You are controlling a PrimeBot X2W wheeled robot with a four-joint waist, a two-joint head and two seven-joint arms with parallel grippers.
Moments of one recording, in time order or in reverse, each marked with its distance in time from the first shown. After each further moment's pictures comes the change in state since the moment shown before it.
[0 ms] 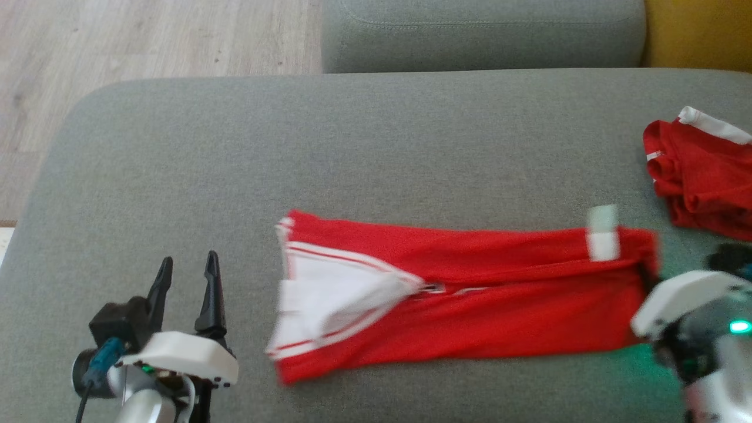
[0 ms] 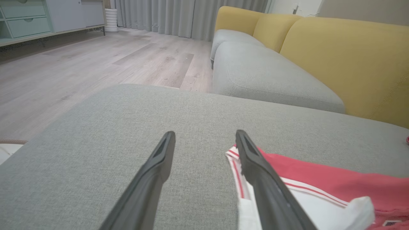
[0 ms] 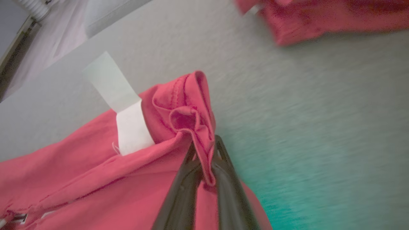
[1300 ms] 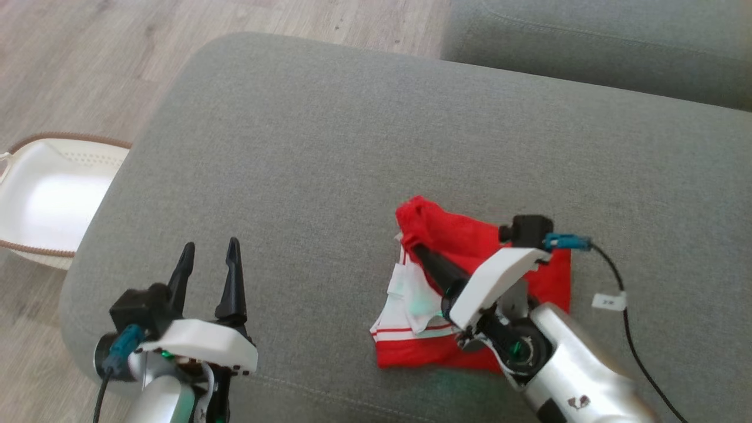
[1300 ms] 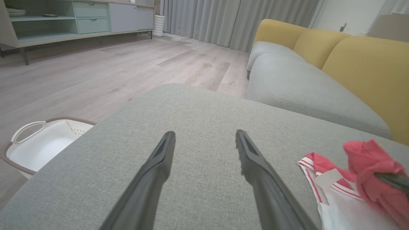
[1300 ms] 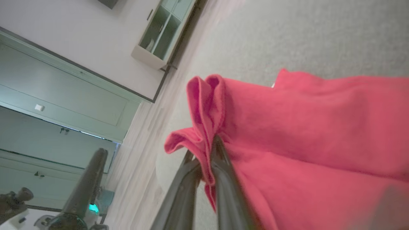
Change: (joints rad) left arm -0.041 -0.051 -0.008 0.017 0.026 -0.029 0.000; right arm -0.132 0.076 0.785 -0.095 0.721 0.000 -0.122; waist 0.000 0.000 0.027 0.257
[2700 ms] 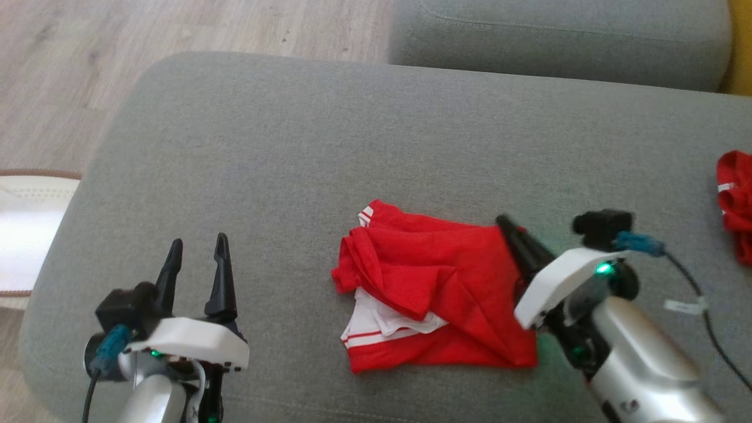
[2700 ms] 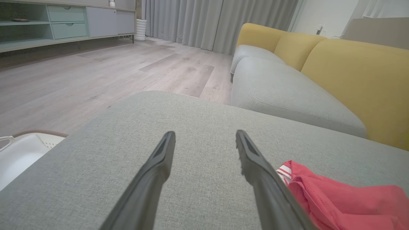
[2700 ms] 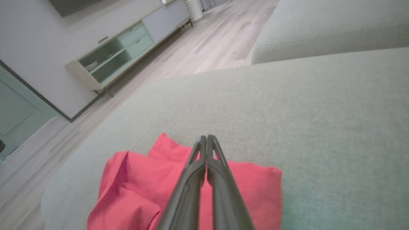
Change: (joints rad) left arm 0.009 -0.002 0.035 -0.021 0.000 0.001 0.000; right arm 0.011 -0.186 -0.056 -0.006 -0.341 0.000 -0.234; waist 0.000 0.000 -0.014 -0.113
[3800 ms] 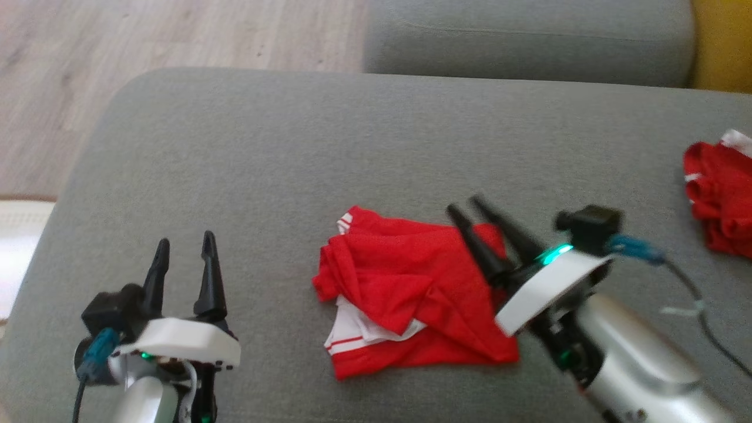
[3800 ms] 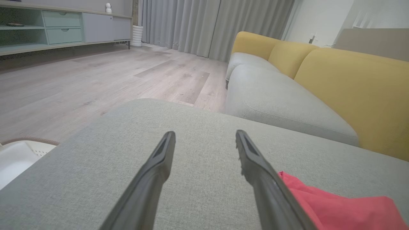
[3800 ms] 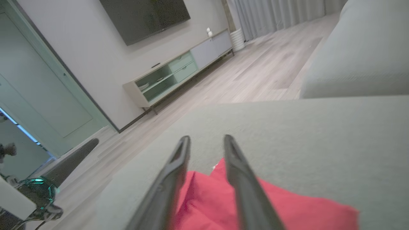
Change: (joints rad) left arm 0.012 -0.017 0.048 -0.017 0.011 -0.001 0.000; right arm -0.004 -0.060 0.194 -0.226 0.110 0.000 -0.096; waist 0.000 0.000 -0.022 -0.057
